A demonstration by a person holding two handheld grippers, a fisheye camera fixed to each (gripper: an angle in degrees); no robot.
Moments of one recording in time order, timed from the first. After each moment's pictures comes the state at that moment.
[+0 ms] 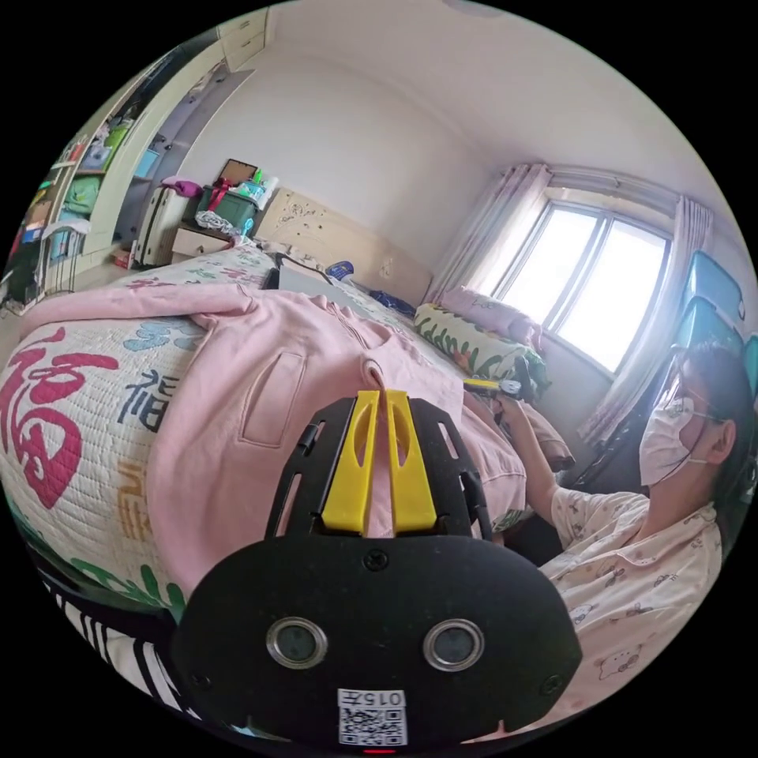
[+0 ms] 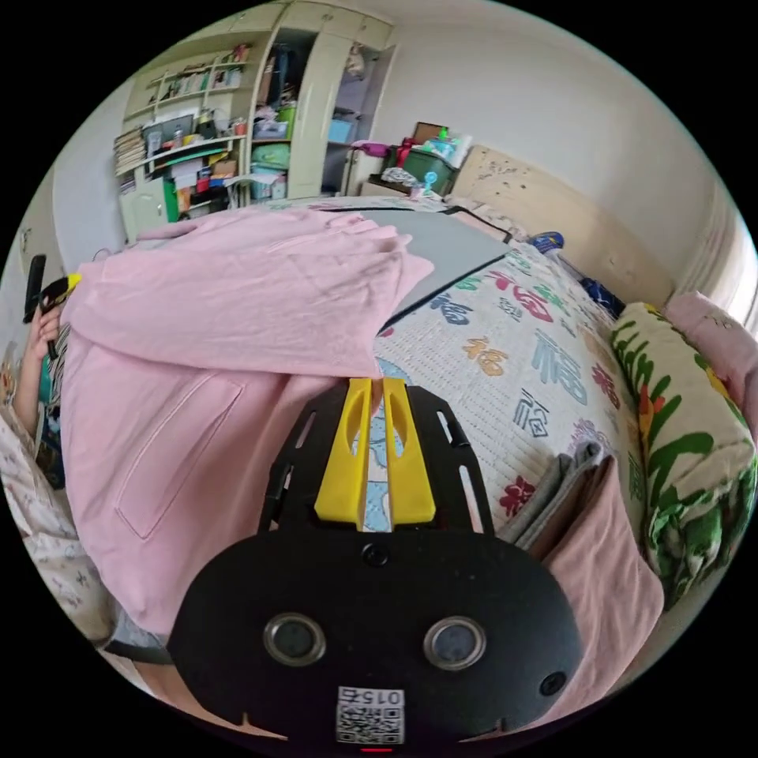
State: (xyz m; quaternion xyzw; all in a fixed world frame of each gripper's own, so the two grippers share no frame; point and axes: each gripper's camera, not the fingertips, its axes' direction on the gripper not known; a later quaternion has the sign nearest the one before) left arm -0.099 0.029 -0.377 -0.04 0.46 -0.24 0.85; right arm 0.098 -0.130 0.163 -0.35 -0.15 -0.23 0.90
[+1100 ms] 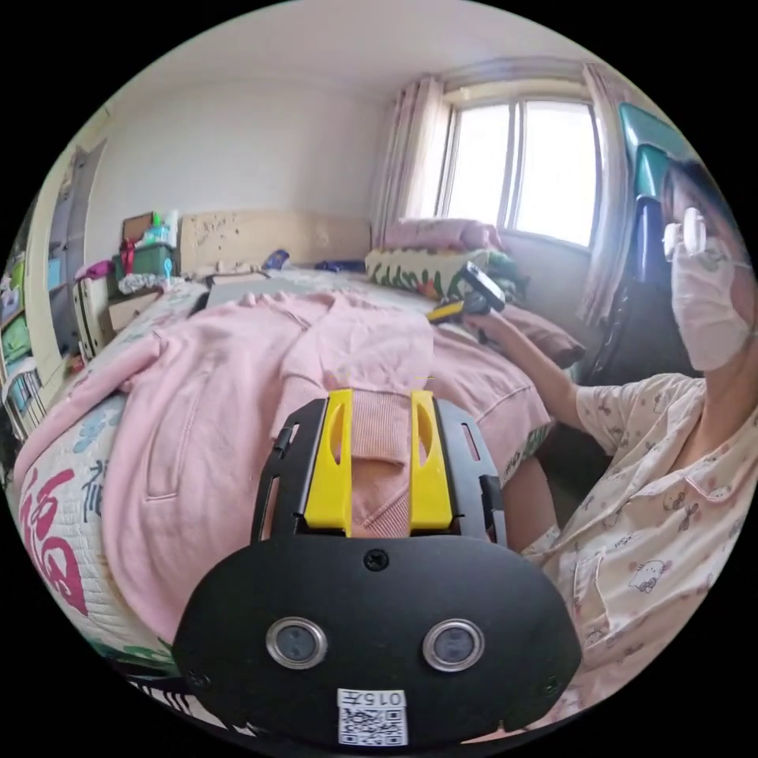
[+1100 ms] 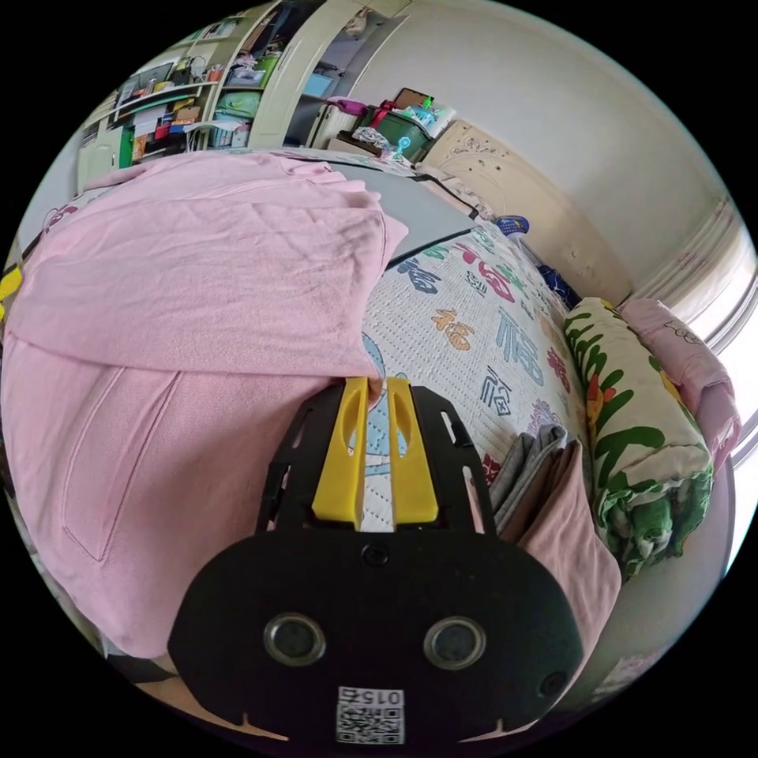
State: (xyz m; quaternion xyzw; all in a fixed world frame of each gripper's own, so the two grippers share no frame) left arm -0.049 -0.040 -0.417 -0.06 0.47 -0.03 0.88; right arm 0.018 -0.046 0.146 -0.40 -0.07 -0.30 0.86
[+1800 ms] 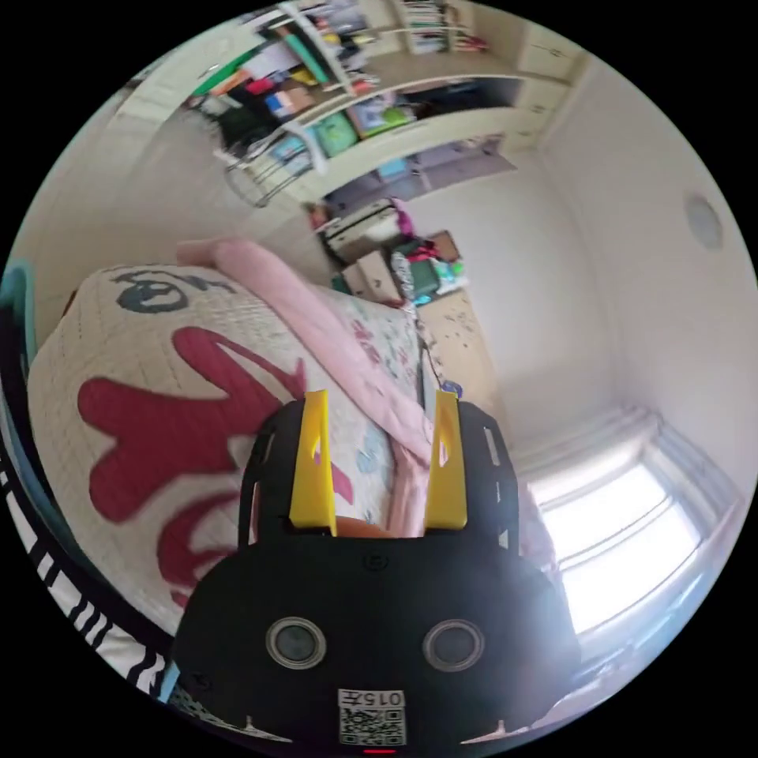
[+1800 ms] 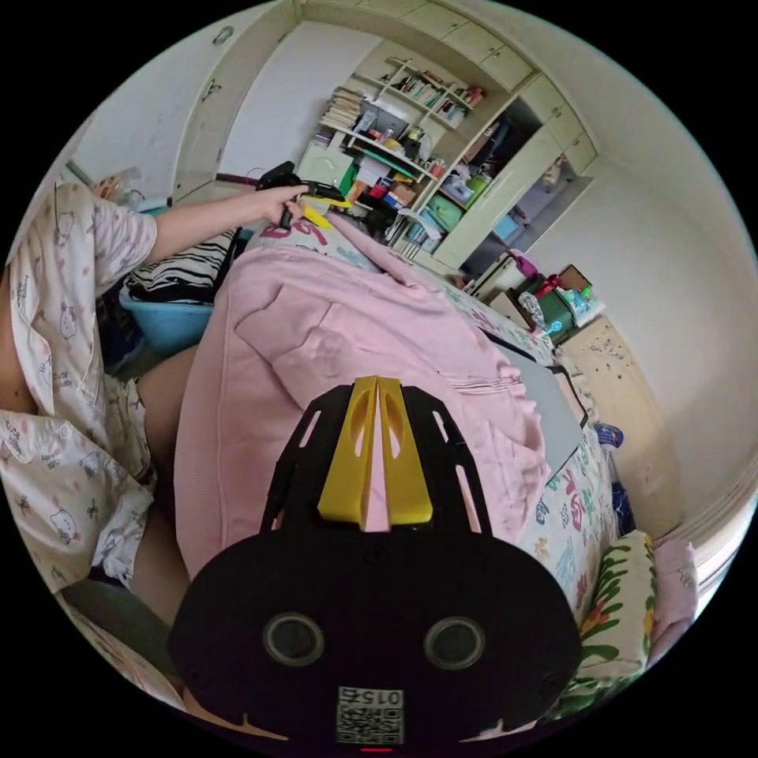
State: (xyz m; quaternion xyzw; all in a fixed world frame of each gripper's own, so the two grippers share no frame) left arm -0.465 0.028 -0.184 -0.08 0.27 -0.66 0.70; right arm -0.163 -0.019 -0.067 -0.23 -0.37 -0.47 0.77
